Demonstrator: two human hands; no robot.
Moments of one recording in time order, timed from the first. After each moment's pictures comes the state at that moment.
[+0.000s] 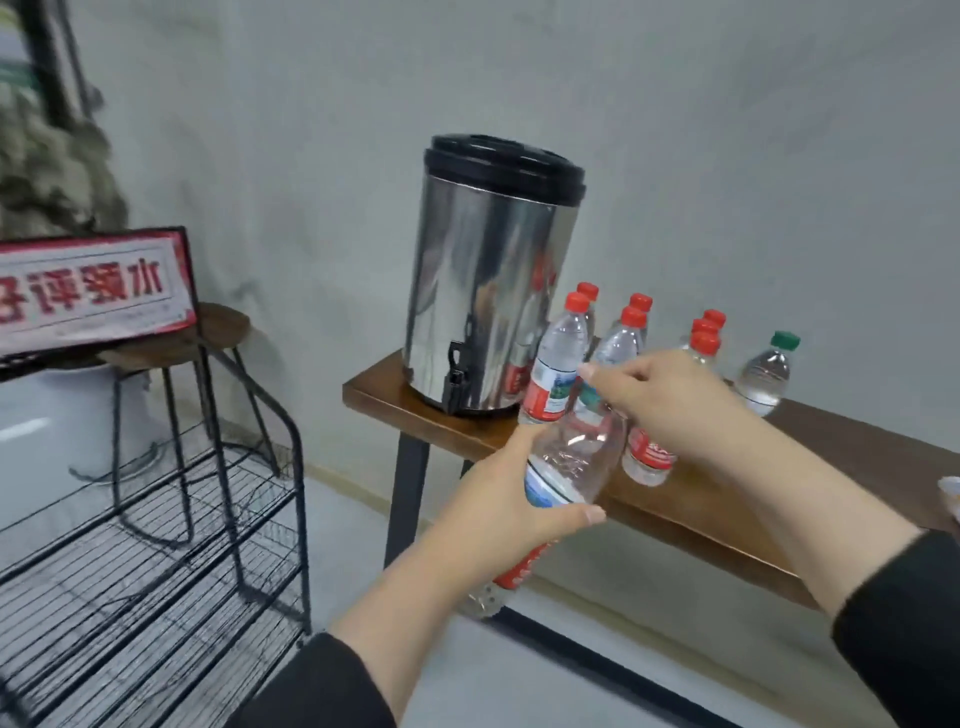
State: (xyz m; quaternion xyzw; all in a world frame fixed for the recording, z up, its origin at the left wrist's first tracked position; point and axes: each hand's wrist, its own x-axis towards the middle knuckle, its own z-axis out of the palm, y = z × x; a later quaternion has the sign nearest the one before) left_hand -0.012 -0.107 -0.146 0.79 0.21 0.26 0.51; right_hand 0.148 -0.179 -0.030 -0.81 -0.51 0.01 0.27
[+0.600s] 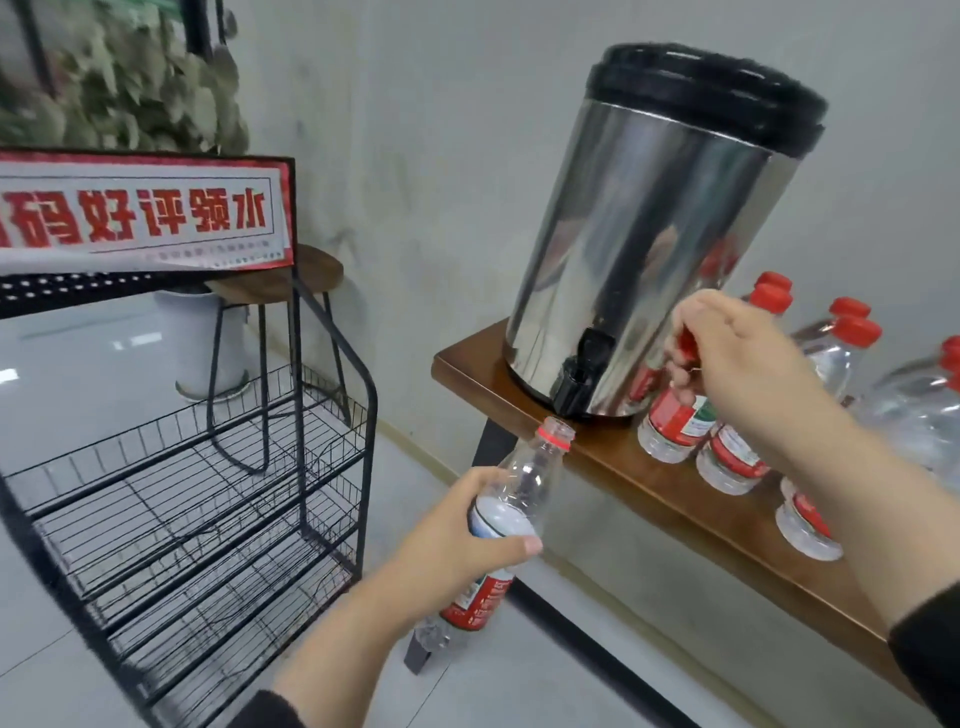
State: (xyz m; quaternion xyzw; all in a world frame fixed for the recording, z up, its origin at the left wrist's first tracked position) left_hand -0.067 -0.006 -0.253 0.66 0.34 0.25 0.62; right_hand 0.148 -0.047 -0.068 -0.71 -0.57 0.10 0.40
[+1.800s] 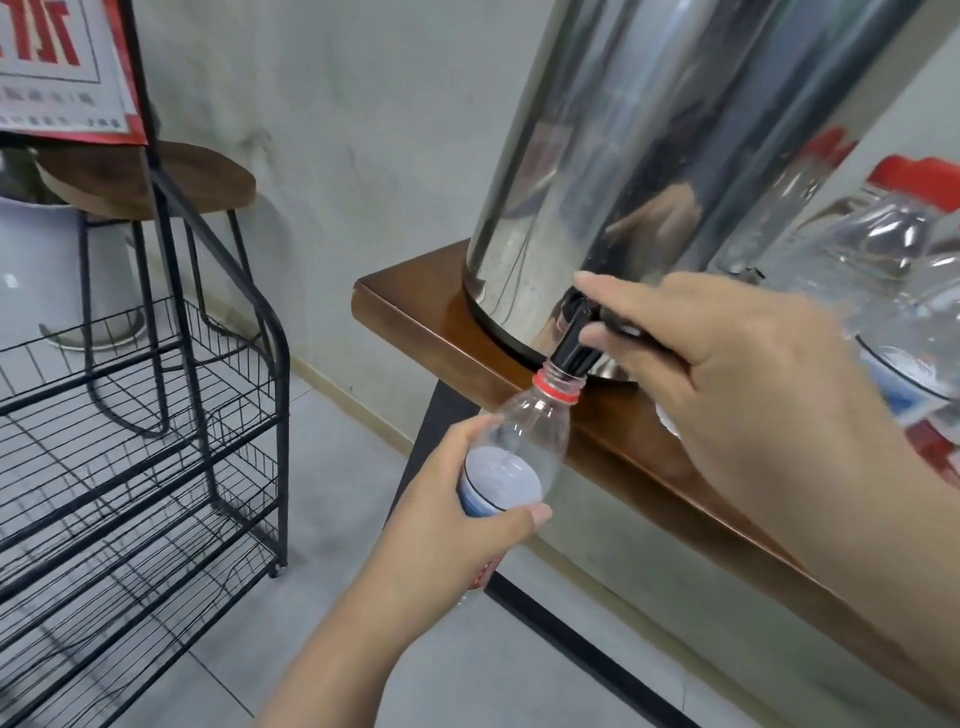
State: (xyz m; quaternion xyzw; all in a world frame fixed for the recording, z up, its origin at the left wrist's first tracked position) left_hand 0.023 0.059 -0.330 0.62 0.31 0.36 0.62; right_hand 0.163 -0.001 -0.156 -0.62 -0.73 -0.26 0.17
